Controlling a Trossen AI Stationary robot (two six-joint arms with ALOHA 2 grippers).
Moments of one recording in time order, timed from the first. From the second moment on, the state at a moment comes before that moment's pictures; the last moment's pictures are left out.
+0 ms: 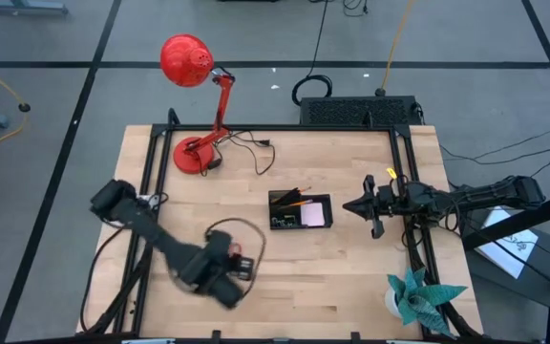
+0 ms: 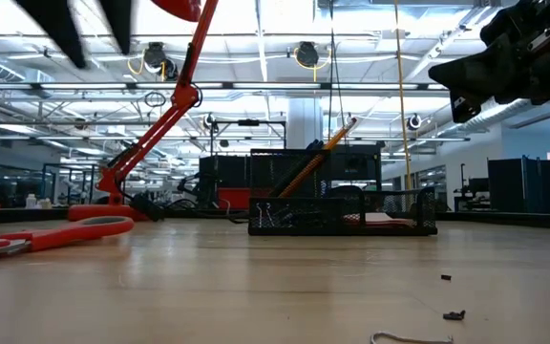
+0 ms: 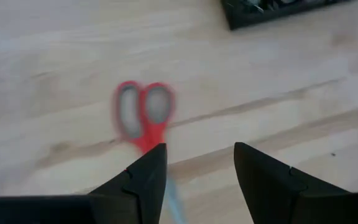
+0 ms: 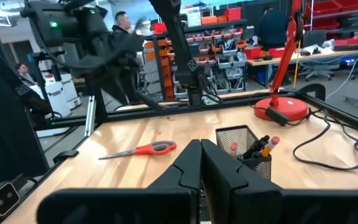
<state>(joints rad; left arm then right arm) -0.62 1.84 1.61 -1.33 -0.40 -2.00 0.06 0.47 0.02 0.49 0.02 0.15</state>
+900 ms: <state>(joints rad) -0.44 2.03 1.61 -1.26 -0.15 -1.67 0.06 0.47 0.02 0.44 -0.01 0.17</state>
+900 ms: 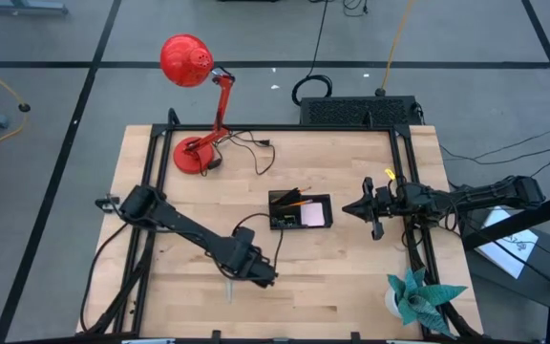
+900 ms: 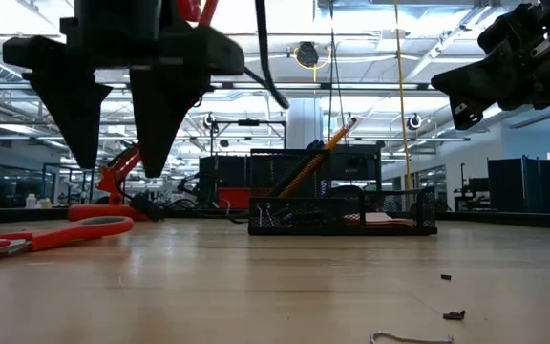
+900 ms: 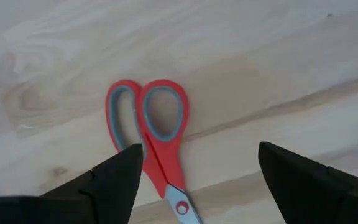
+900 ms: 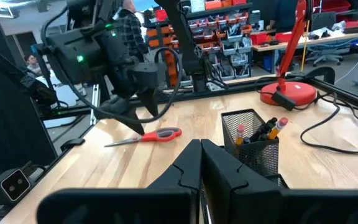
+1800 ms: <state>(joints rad) -0.43 2.04 1.47 -1.18 -0.07 -1.69 0.06 0.47 0.02 0.44 -0.01 0.17</state>
